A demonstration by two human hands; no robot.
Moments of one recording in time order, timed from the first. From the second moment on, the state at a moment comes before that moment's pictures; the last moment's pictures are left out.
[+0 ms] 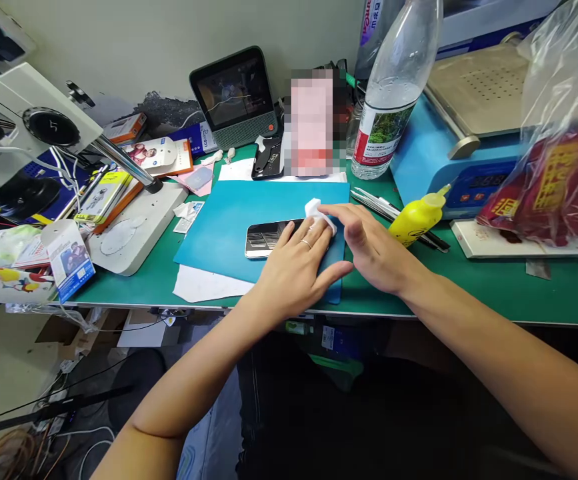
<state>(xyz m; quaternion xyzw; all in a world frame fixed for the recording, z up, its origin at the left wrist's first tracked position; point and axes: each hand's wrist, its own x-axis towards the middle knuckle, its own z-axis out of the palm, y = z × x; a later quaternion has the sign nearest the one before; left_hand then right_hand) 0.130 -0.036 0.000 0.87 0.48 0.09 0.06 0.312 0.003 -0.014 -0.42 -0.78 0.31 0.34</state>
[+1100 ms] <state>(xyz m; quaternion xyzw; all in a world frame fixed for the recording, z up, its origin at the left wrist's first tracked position) 0.099 -0.036 0.009 0.86 0.51 0.09 0.02 0.312 0.000 -0.014 -0.44 -0.79 0.27 0.35</state>
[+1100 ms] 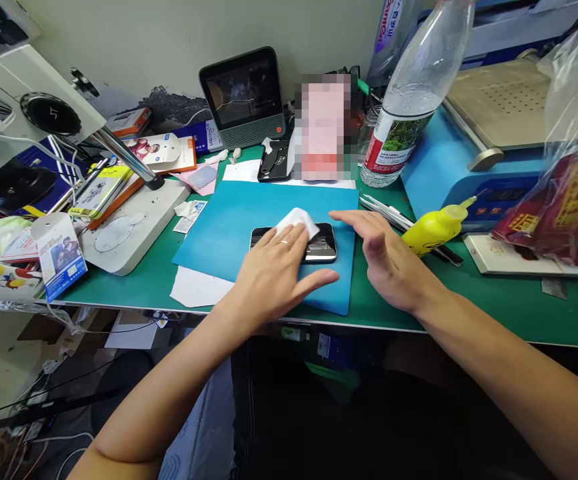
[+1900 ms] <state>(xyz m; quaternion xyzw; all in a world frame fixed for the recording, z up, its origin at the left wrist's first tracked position) 0.088 -0.033 0.011 0.86 0.50 0.12 0.05 0.307 0.000 -0.024 -0.44 -0.87 0.09 0.22</state>
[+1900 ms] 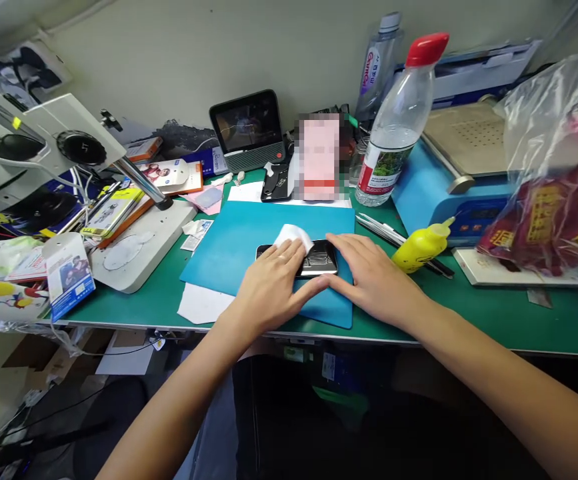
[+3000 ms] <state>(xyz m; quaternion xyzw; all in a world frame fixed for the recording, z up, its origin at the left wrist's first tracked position) 0.048 -0.097 -0.017 0.82 0.56 0.08 -0.05 0.308 -0.006 -0.022 -0.44 -0.86 0.10 0.23</state>
